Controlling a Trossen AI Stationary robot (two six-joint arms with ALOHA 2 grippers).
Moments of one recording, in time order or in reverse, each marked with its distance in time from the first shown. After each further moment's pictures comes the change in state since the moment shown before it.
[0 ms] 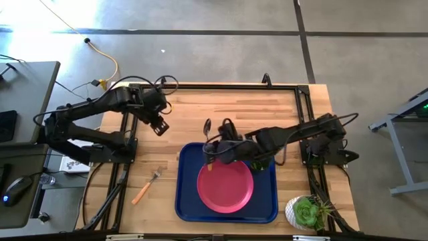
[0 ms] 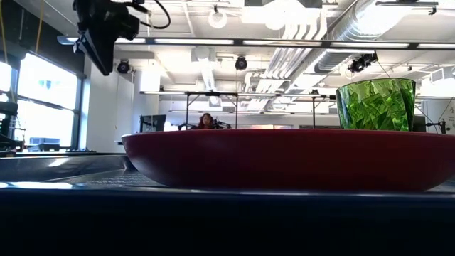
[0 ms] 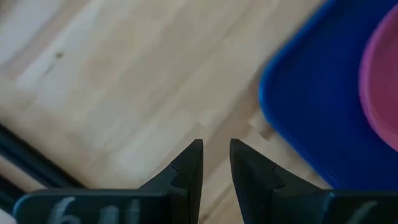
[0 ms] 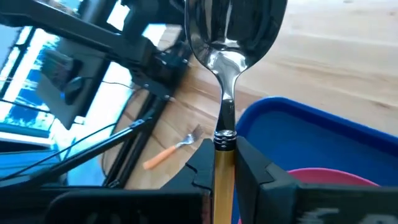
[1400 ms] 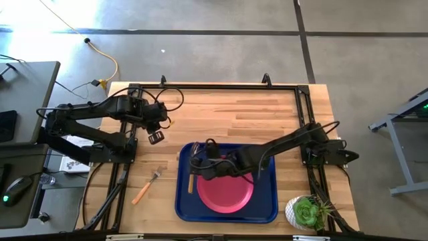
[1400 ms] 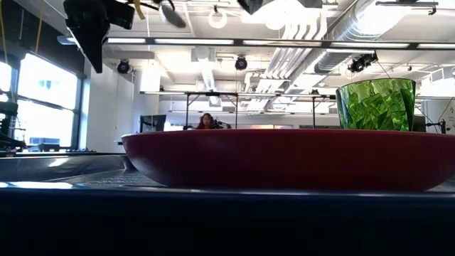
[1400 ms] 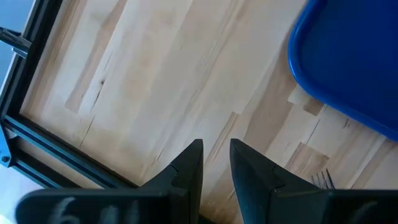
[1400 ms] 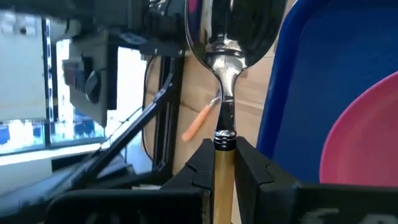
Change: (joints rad) left arm -0.199 0.000 0.000 -0.070 -0.233 0.099; right arm 0.032 0.219 -0.001 0.249 -0.146 0.398
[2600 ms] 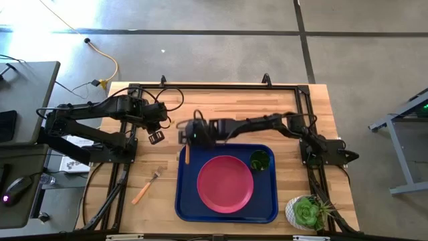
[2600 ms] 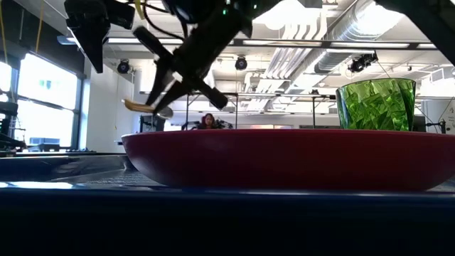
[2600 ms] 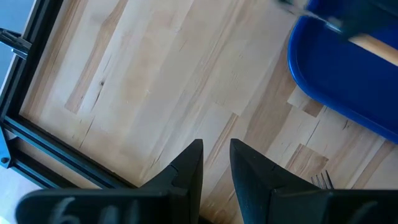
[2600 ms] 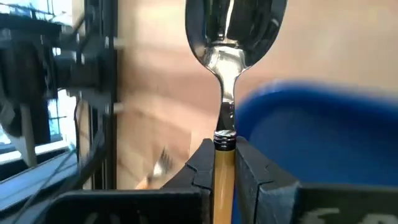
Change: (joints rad) left arm 0.000 0.000 0.000 0.005 0.000 0.001; right arm -0.335 0.194 -0.001 0.089 -0.318 -0.243
